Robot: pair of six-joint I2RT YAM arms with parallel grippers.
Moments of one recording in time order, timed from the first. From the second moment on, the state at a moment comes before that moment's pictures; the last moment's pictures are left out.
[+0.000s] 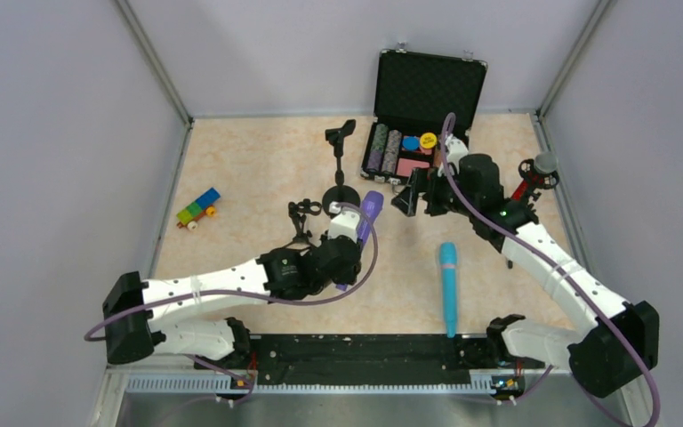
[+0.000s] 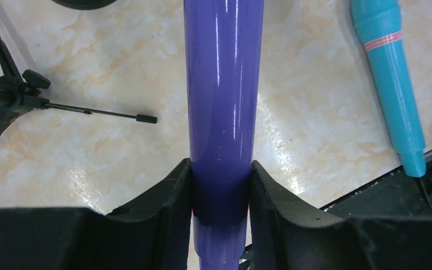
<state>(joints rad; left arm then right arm) -1.19 1.21 0.88 -0.47 -0.48 -0.66 0.45 1.15 0.94 -0.31 -0.24 0.37</state>
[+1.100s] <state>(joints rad) -0.83 1.03 0.74 -0.09 0.15 -0.76 0.45 1.18 0.84 0.10 -0.62 0.70</state>
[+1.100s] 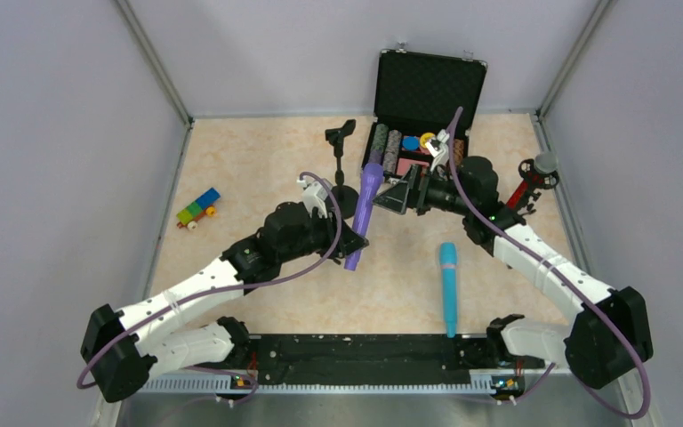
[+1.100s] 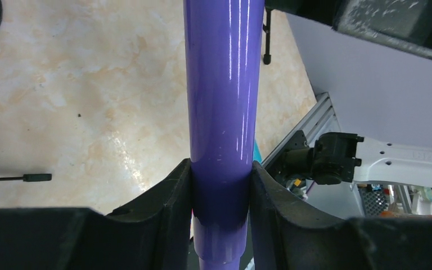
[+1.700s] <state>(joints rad) -0.80 1.05 0.72 0.05 0.27 -0.83 0.45 1.28 0.78 0.35 -0.74 0.86</state>
